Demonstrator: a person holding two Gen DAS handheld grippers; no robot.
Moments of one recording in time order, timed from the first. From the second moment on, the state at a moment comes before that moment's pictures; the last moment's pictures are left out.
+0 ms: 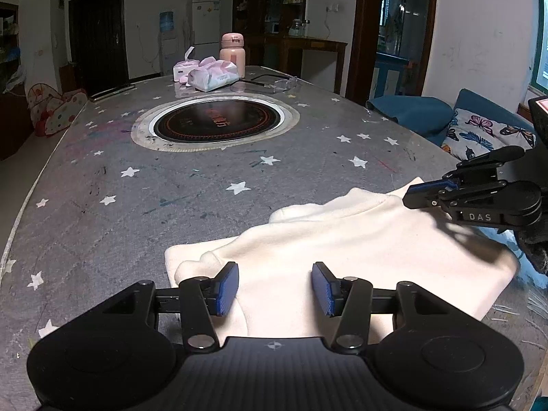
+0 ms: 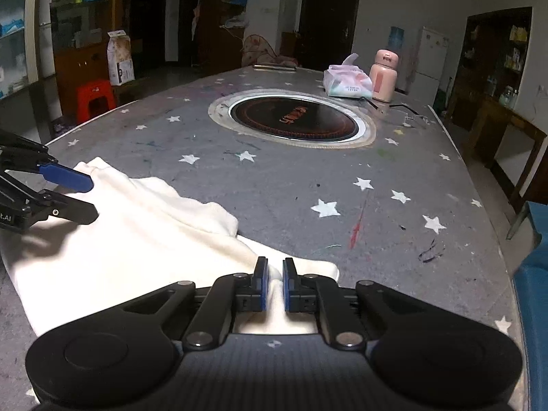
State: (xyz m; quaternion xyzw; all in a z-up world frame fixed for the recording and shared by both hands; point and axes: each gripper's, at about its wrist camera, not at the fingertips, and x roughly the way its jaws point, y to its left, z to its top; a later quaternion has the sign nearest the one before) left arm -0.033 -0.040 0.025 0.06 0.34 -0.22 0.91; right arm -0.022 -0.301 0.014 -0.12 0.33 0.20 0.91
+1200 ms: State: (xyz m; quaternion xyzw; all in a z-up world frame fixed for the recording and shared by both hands) left arm -0.098 -0.075 0.022 0.08 0.32 -0.25 0.91; right arm -0.119 -0.286 0.016 -0.09 0.31 0.29 0.90
